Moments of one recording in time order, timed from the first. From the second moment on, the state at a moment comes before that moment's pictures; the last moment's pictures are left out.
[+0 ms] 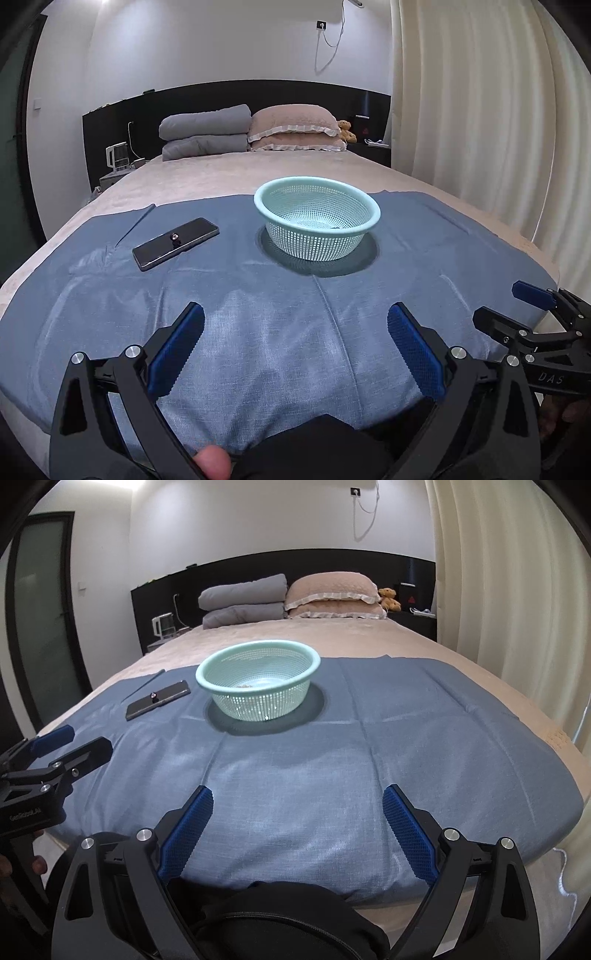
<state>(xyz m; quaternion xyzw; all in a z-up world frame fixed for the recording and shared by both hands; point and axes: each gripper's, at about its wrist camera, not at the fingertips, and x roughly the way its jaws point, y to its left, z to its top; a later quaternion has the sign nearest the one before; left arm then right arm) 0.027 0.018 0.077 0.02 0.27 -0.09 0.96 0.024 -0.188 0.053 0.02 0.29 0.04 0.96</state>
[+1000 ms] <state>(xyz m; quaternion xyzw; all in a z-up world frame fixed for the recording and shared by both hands) 0.031 0.011 0.069 0.04 0.29 -0.08 0.95 0.026 -0.180 0.052 -0.01 0.30 0.03 0.95</state>
